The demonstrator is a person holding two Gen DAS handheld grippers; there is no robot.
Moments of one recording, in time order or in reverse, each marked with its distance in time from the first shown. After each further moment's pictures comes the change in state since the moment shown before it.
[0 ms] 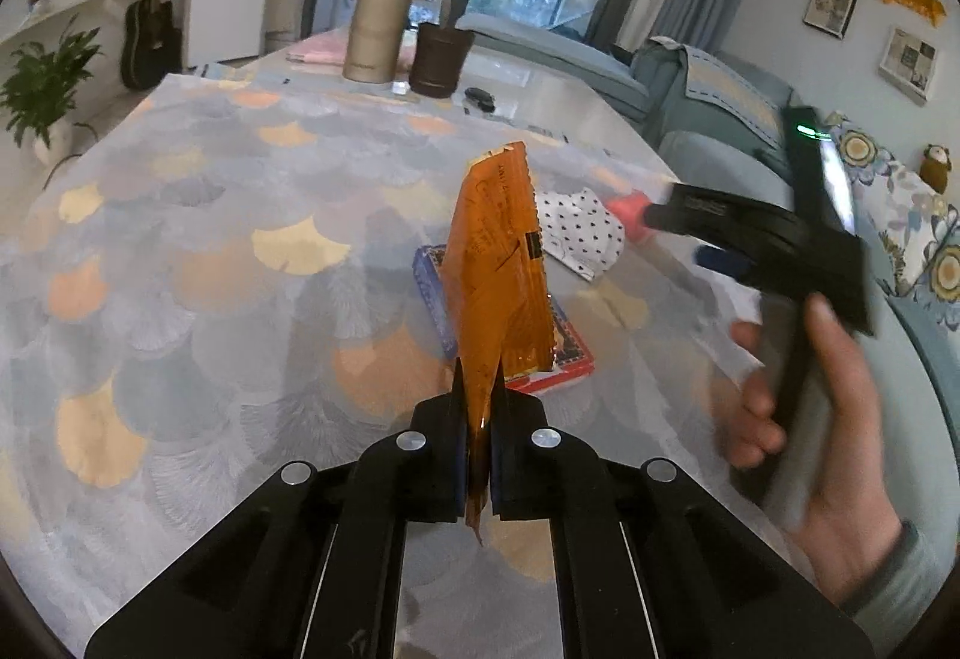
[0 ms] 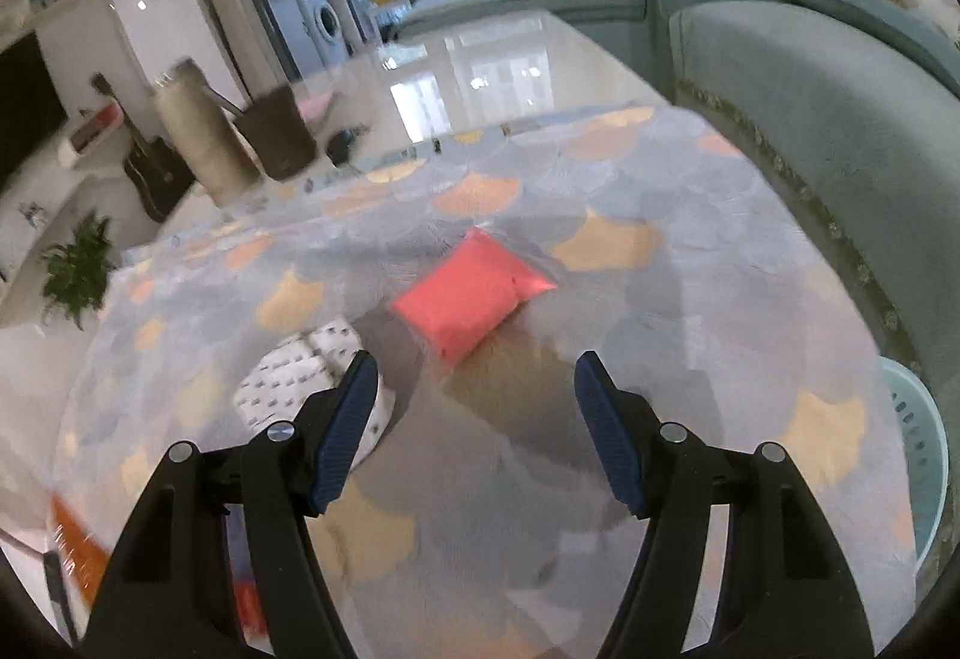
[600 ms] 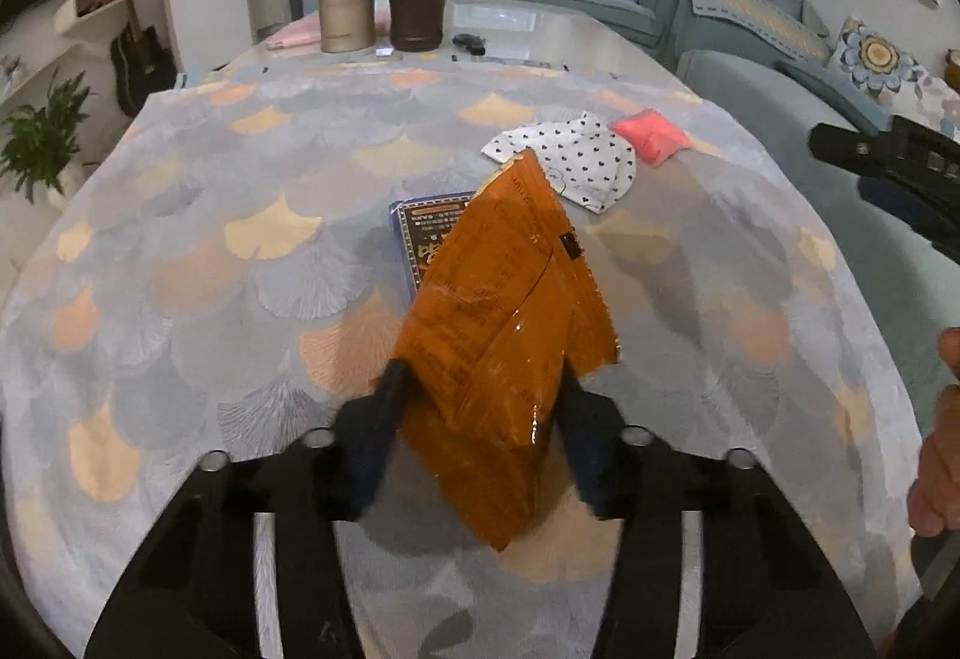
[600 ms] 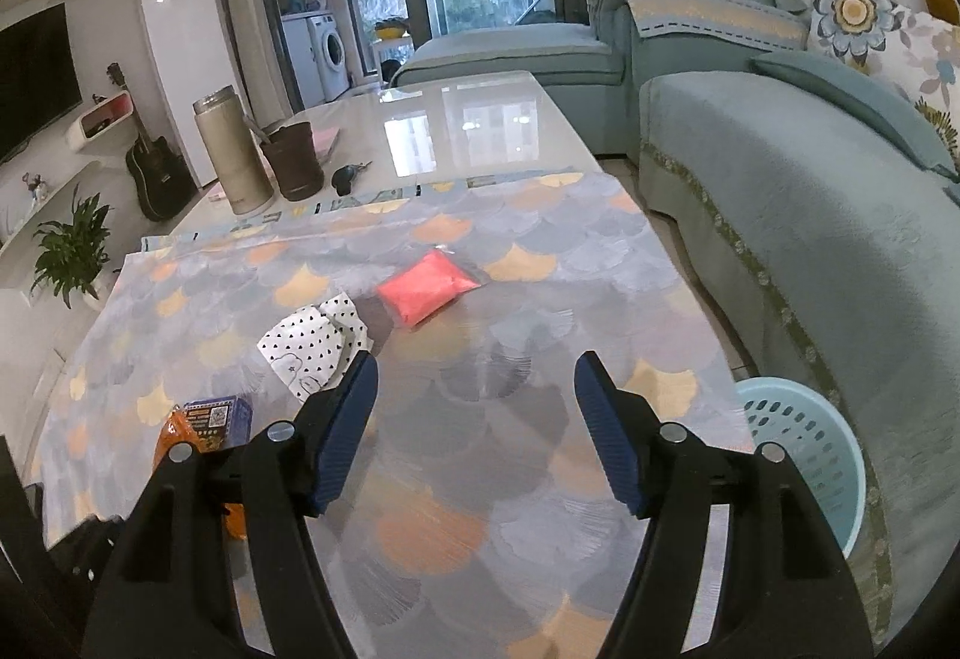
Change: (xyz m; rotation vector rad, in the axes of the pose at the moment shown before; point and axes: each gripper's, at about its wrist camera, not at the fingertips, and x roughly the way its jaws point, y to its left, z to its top) left arm 0.018 -0.023 -0.006 0.132 0.109 0.126; right arm -0.112 -0.021 -0.033 -0.085 -0.131 -0.046
